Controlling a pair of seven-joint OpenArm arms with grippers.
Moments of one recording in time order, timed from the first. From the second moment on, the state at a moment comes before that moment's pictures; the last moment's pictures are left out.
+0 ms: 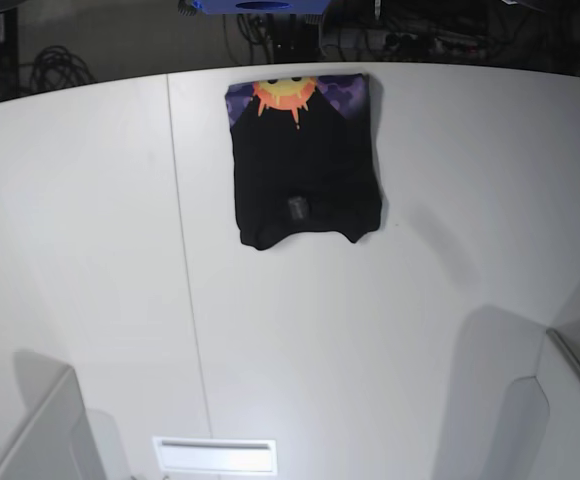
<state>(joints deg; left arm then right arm) 56.9 -23.2 -10.0 68.0 -9.9 -39.2 -34.6 -63.5 7.7 9.9 98.5 -6.8 25.4 -22.0</state>
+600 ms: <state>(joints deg) 36.7 -18.5 0.6 32.6 -10.3 -38.9 -34.8 -43.2 15.2 0.2 61.5 -6.7 25.1 -21.2</state>
